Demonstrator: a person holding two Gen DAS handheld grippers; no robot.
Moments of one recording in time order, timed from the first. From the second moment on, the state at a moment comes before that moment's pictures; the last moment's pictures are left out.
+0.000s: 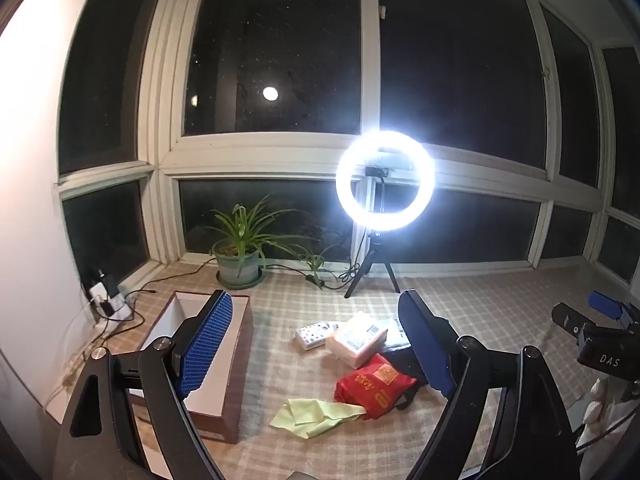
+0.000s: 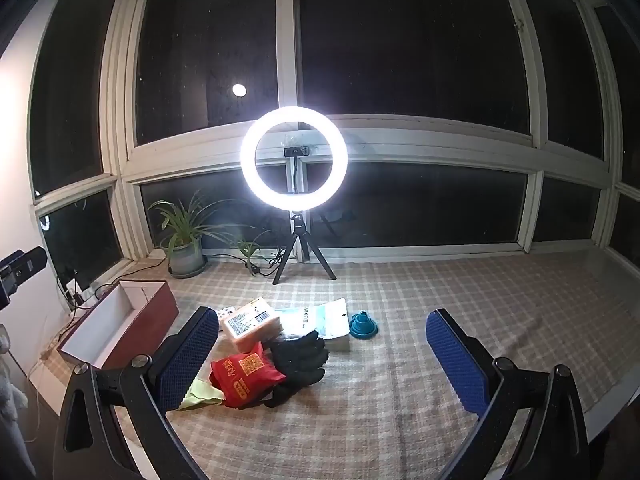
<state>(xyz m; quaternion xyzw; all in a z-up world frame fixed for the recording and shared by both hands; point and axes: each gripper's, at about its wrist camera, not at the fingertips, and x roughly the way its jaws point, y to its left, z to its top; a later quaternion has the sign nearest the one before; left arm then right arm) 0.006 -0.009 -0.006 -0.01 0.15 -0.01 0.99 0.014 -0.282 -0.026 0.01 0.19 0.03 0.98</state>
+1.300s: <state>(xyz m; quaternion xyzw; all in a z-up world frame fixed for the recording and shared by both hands) 0.013 -0.002 -0.012 -0.03 0.16 0.00 0.99 0.025 -0.272 -0.033 0.01 0.20 0.03 0.98</state>
